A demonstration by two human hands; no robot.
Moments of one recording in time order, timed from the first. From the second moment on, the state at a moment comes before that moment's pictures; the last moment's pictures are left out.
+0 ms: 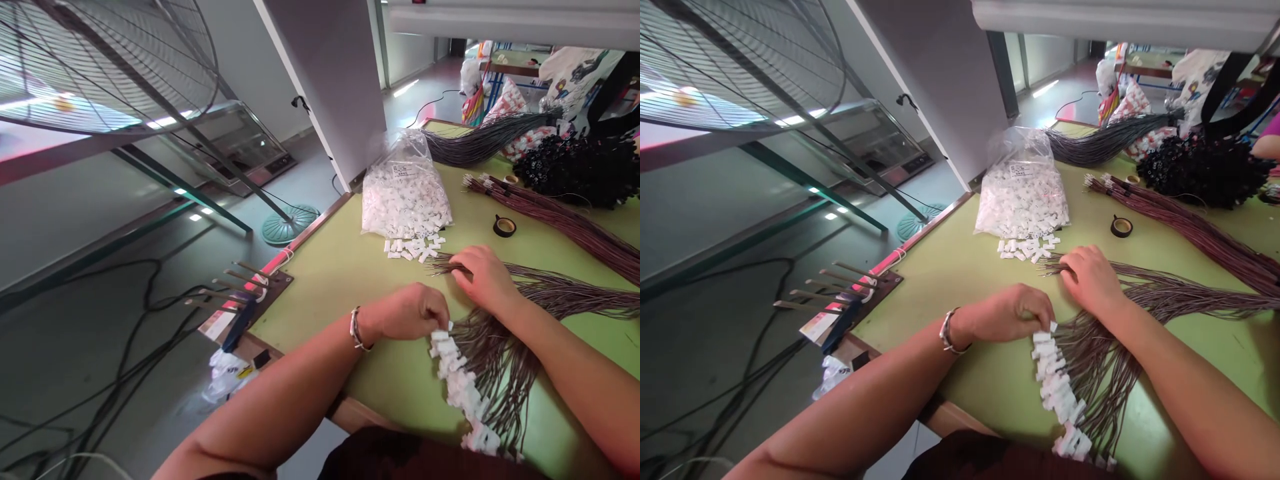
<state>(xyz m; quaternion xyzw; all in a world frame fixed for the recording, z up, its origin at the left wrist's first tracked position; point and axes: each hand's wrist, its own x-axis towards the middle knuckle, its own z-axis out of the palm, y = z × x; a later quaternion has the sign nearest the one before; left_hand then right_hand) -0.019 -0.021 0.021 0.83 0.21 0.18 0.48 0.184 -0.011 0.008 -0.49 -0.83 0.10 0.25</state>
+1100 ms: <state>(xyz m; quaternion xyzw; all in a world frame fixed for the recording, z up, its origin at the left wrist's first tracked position) -0.023 0.017 0.005 0.76 0.56 0.28 0.19 0.175 -0.011 0.000 -0.52 -0.67 0.35 0.40</state>
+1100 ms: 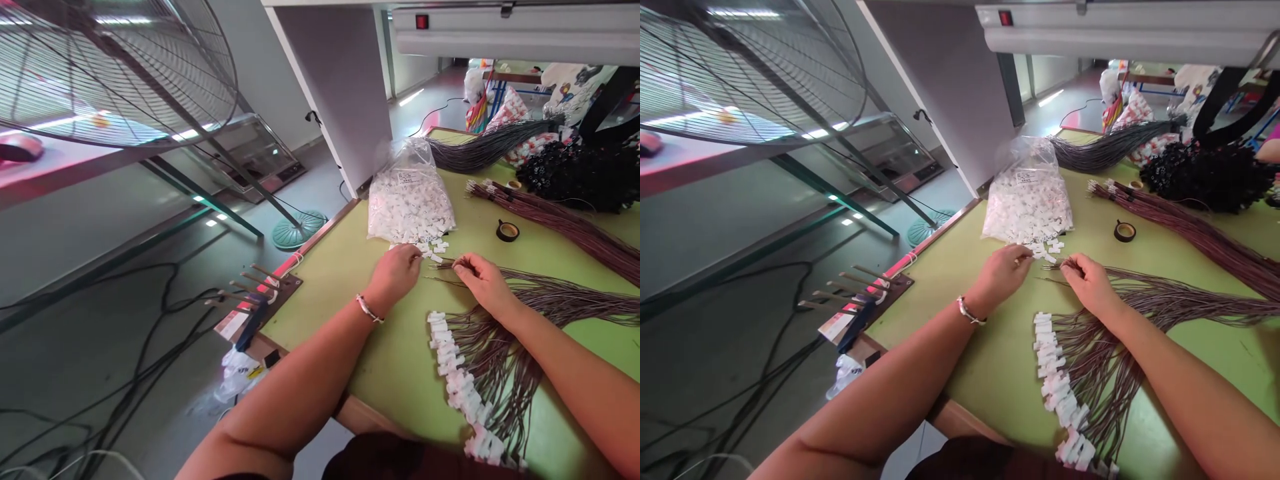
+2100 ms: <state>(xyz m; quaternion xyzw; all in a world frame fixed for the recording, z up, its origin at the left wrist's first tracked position) -0.022 0.003 0.014 0.39 0.41 0.35 0.75 0.170 -0.018 0.001 -0.50 -0.73 0.21 0.41</state>
